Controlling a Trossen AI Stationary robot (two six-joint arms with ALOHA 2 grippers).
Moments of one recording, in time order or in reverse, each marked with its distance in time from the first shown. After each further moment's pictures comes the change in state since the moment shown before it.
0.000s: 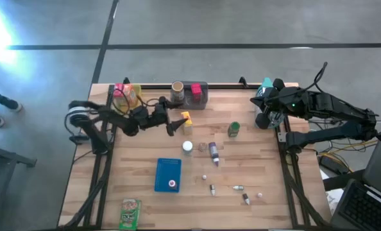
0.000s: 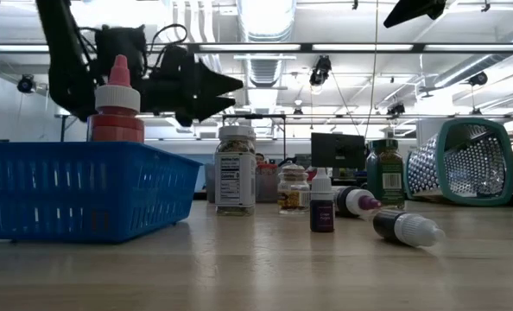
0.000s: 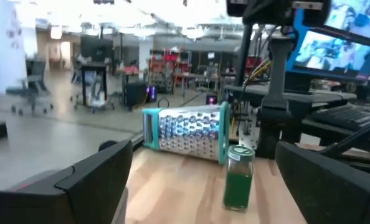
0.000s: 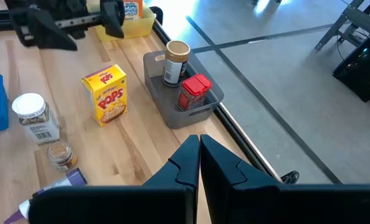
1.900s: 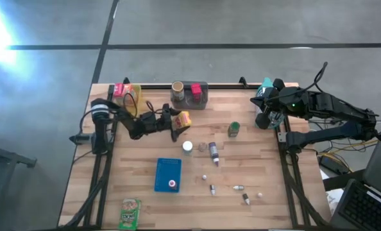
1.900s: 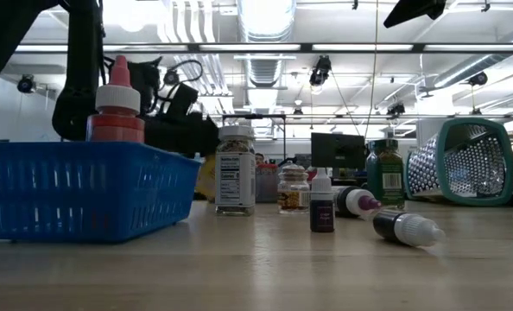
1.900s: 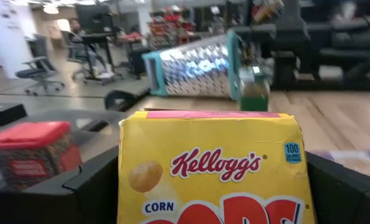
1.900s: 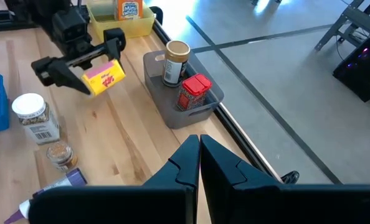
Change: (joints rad) left arm -0.020 0.296 0.005 0.123 -0.017 0.162; right arm 0.000 0.000 0.000 0.000 0.000 0.000
